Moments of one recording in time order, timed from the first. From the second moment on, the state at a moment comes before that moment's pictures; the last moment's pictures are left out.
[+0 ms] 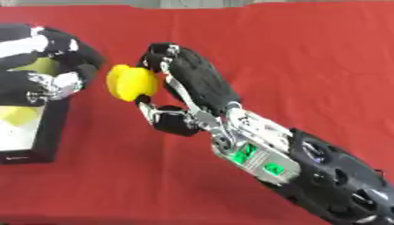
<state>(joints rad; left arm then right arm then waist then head) -0.97 0.72 -0.59 -1.99 -0.16 0.56 -0.61 -0.68 -0.58 0.68 -1.98 0.54 0.36 -0.19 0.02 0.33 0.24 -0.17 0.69</state>
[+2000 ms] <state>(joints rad) -0.99 0.65 -0.62 -1.95 -0.36 0.59 -0.62 -0.69 -0.58 0.72 -1.98 0.75 0.45 -0.25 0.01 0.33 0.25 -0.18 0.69</state>
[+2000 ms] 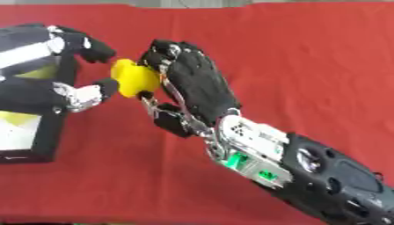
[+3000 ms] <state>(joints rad) -1.00 0.59 -0.66 -1.82 -0.43 0.56 -0.62 -0.69 -0.57 0.73 -1.98 0.79 0.43 -0.28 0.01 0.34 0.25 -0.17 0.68</state>
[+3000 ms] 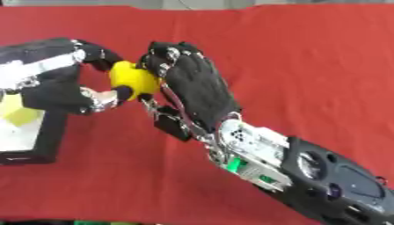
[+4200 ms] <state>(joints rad) -1.00 0.56 -0.66 -1.80 -0.26 0.60 -0.48 -0.68 -0.57 0.74 -1.98 0.79 0.40 -0.27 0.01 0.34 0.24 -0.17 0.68</state>
